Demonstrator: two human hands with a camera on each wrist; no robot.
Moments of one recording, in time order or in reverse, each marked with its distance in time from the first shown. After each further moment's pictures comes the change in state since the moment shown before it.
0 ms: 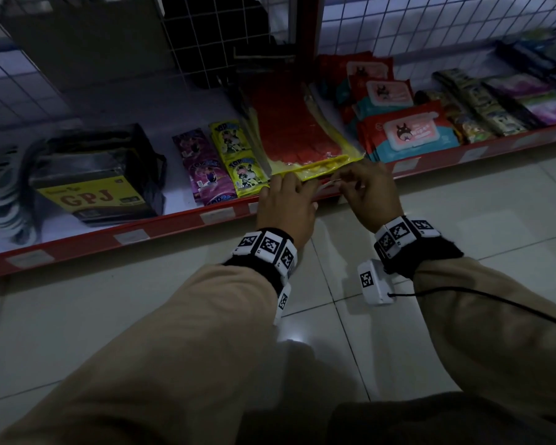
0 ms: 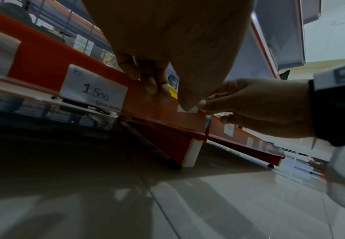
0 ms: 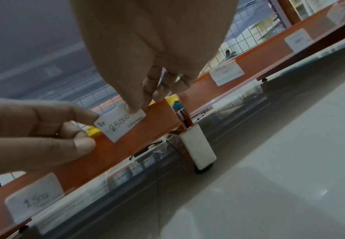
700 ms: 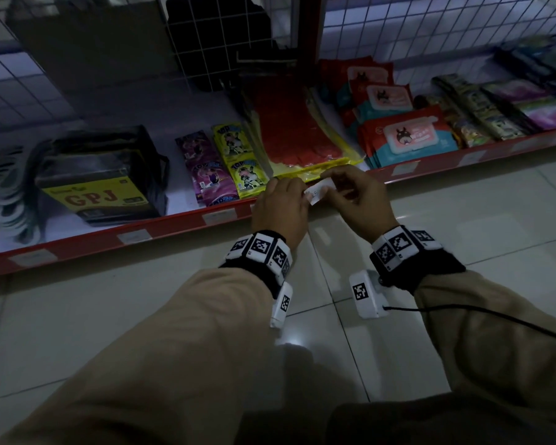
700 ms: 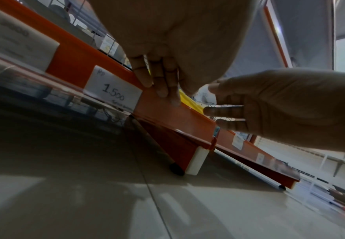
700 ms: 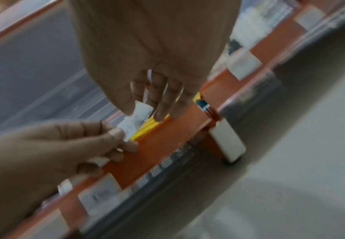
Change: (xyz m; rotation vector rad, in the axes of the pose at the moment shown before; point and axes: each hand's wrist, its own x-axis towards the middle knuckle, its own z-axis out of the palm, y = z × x) left_hand -0.001 -0.007 -0.006 -0.170 0.062 -0.050; right_hand -0.012 -0.030 0.003 0.322 0.005 0.077
